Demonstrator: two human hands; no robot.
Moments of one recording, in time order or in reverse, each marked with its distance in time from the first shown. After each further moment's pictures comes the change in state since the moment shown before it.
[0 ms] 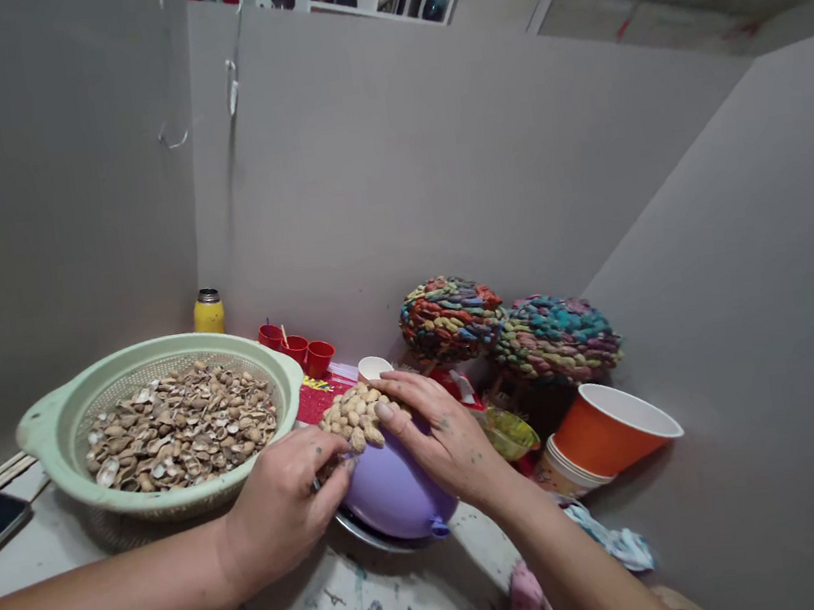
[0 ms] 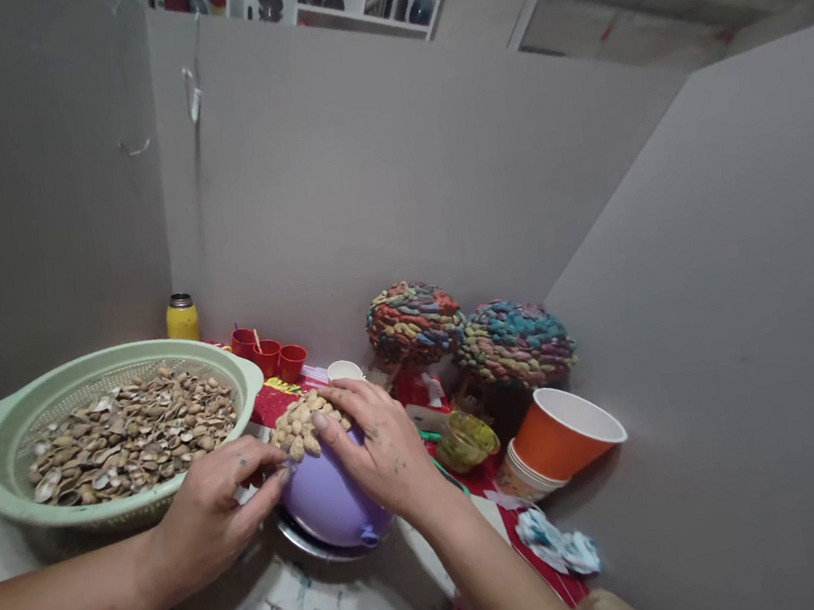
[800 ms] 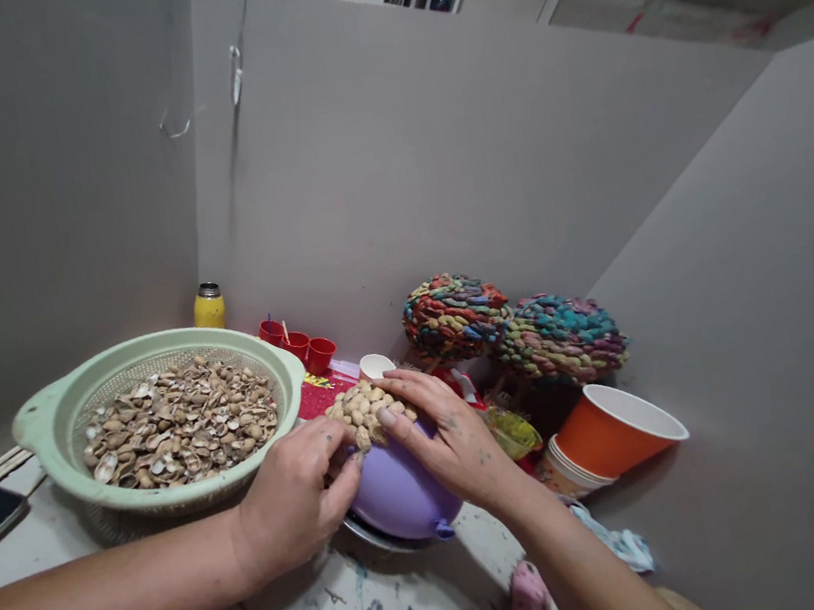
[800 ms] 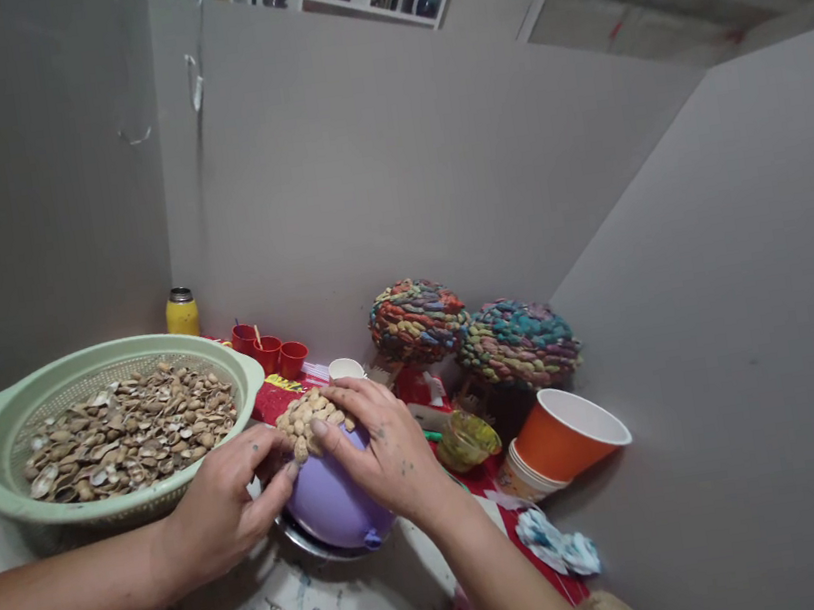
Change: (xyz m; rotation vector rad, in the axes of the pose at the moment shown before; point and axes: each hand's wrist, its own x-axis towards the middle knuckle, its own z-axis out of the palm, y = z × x) left_hand 0.006 0.002 0.005 0.020 -0.055 -0.064; right_hand -0.001 0.001 -0.001 0.008 -0.022 -0.014
